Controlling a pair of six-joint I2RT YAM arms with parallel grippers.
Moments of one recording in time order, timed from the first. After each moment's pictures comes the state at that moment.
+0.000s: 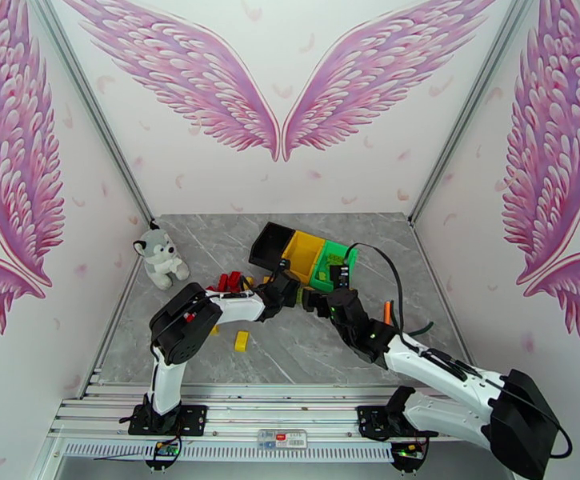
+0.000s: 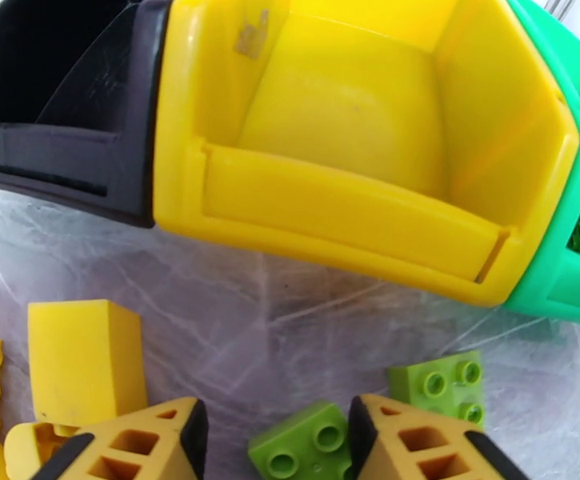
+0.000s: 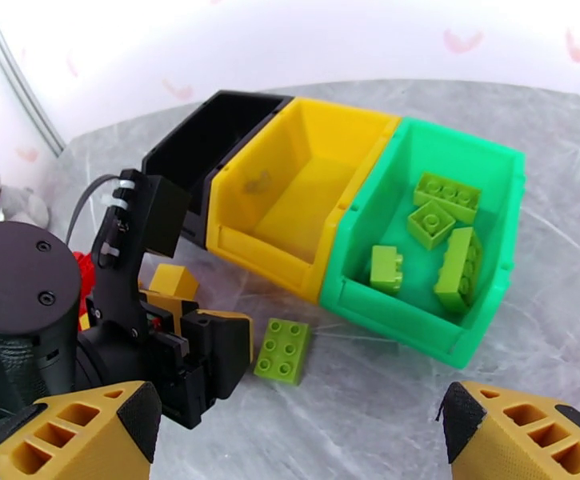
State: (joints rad) left arm -0.82 2.02 1.19 0.01 -0.36 -0.52; right arm 0.75 1.07 0.59 -0.01 0.47 0.48
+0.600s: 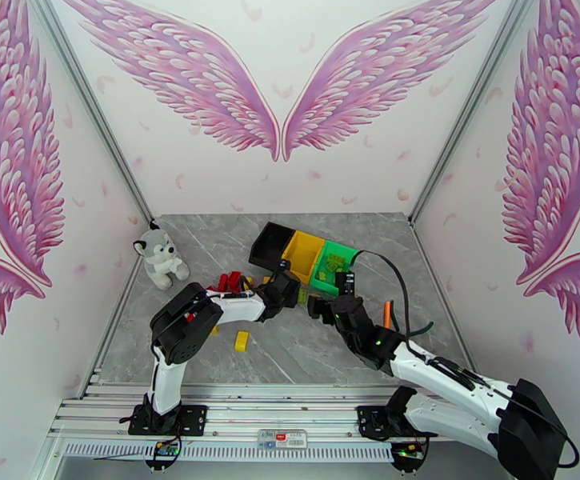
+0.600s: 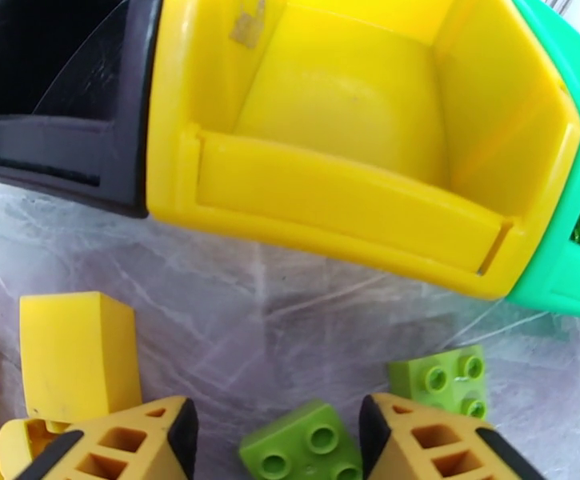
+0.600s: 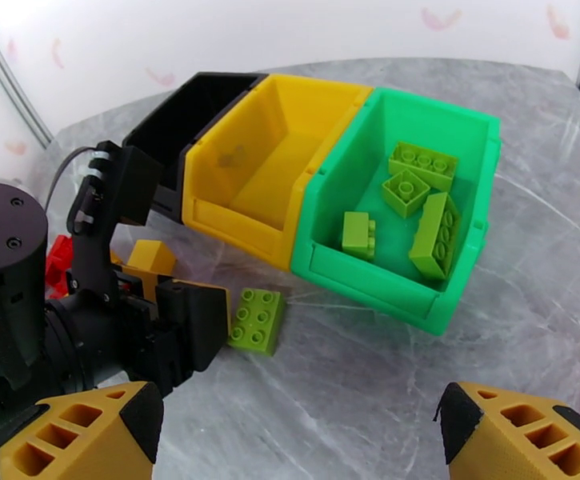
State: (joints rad) left arm -0.82 2.03 1.17 0.01 -0.37 -0.52; right arm 0.75 1.04 0.54 -0.06 0.47 0.51
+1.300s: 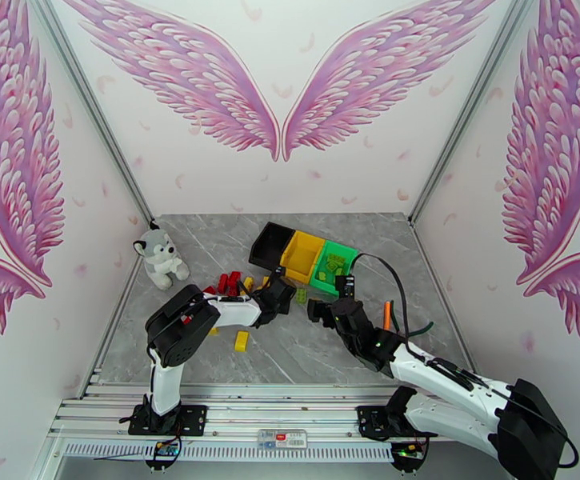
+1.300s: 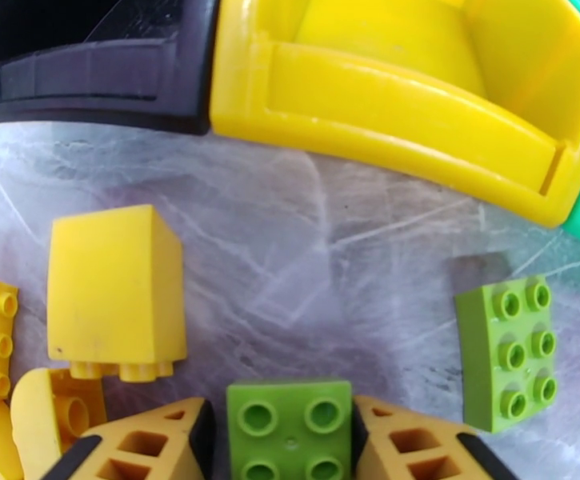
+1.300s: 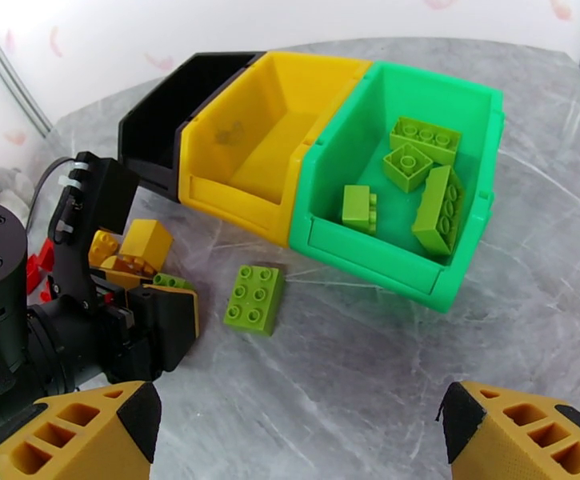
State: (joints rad) left arm -0.82 1.99 1.09 0.00 -0.38 -0.49; right arm 0.75 1.03 0.51 -0.07 0.44 0.55
